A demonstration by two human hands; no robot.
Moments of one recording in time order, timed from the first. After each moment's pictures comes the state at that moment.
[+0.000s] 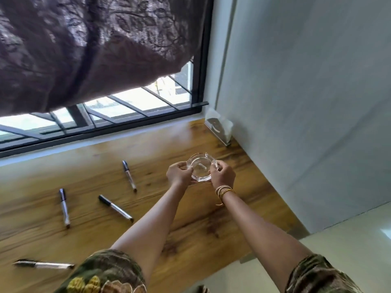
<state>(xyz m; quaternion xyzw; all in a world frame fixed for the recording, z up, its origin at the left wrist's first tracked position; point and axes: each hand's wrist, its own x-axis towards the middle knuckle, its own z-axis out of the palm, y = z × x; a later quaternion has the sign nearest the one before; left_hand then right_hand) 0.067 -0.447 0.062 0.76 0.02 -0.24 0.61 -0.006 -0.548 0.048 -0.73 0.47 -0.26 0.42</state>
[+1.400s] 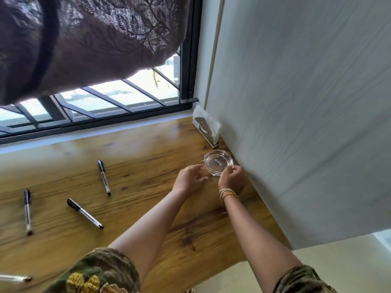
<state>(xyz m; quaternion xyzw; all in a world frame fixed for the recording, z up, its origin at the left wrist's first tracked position) 0.044 -0.519 0.037 0.84 -0.27 -0.24 0.39 -0.025 -0.635 0.019 -0.64 0.59 -0.37 0.33</state>
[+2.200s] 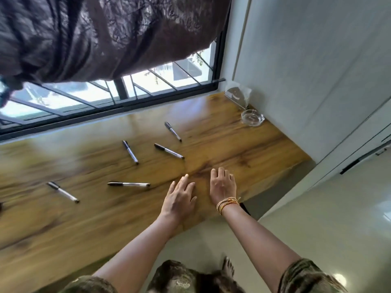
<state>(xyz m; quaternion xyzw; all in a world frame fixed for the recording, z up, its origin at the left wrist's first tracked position) -0.053 -0.144 0.018 0.88 -0.45 -0.08 0.12 -0.121 -0.294 0.004 -0.94 0.34 -0.09 -0.03</state>
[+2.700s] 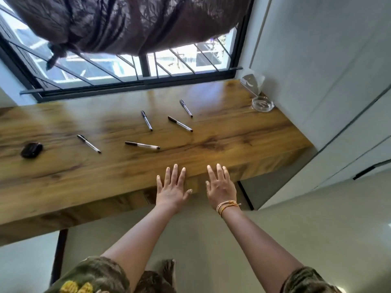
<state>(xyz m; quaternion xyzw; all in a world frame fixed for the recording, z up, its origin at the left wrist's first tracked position) -0.139 -0.073 0.011 0.94 -0.29 -0.17 0.05 -0.222 -0.227 -0.001 -0.96 0.25 -0.03 0.09</state>
